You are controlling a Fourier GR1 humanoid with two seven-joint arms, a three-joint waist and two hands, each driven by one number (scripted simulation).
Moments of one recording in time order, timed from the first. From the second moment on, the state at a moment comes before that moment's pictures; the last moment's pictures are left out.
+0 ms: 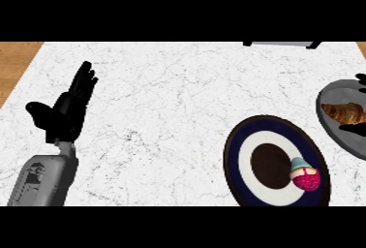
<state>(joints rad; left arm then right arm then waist) -0.30 0.18 0.04 -1.44 0.02 0.08 0.07 -0.69 -0.67 -0.55 -0.26 0.69 0.11 -0.68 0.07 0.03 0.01</state>
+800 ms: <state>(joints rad) -0.25 0.21 0.08 -1.45 0.03 0.08 0.07 -0.56 -0.89 -0.74 -0.17 0.46 0.48 -0.82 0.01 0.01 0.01</state>
